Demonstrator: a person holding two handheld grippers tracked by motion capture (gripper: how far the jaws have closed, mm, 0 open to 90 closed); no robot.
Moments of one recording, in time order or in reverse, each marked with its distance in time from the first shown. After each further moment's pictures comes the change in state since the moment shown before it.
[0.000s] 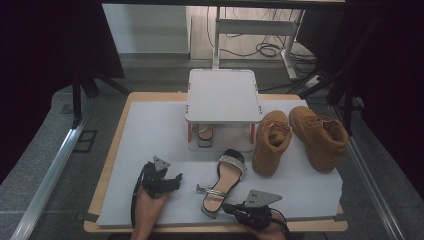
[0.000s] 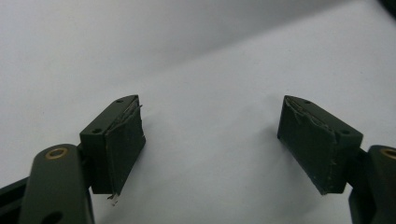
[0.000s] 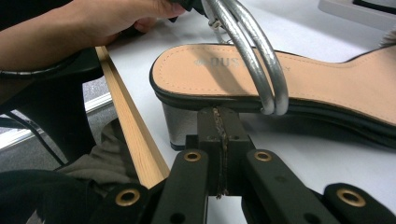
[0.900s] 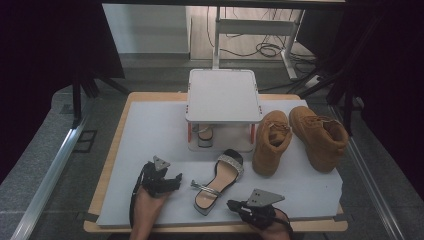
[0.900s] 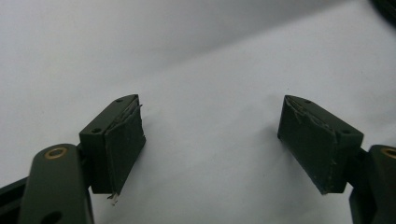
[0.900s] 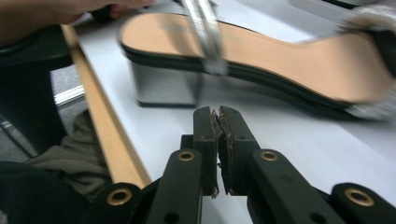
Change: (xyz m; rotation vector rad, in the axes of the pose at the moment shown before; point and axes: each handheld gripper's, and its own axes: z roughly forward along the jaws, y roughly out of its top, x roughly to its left) left arm 0.000 0.001 0.000 0.003 -0.002 -0.005; right arm -0.009 -0.005 -0.012 0.032 -0.101 -0.023
